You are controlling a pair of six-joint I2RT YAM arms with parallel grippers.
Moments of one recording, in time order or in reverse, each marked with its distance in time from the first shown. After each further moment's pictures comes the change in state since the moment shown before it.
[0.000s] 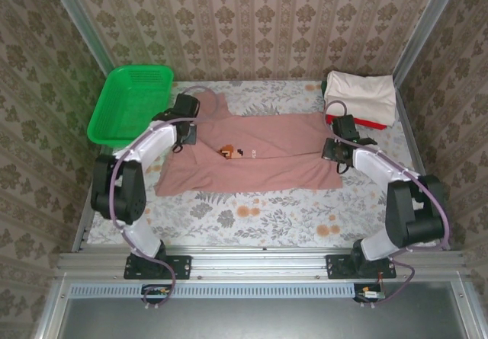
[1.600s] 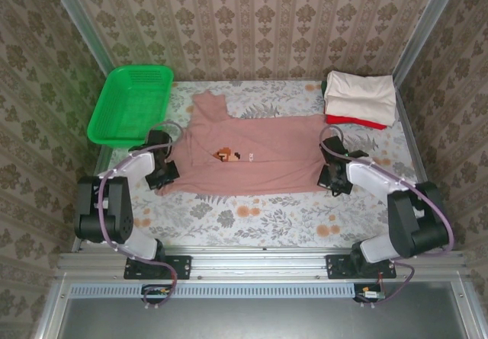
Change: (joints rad) left arm 0.222 -0.235 -0.467 -0.017 0.277 -0.315; right arm 0.119 -0.112 -0.158 -0.285 -0.009 0.276
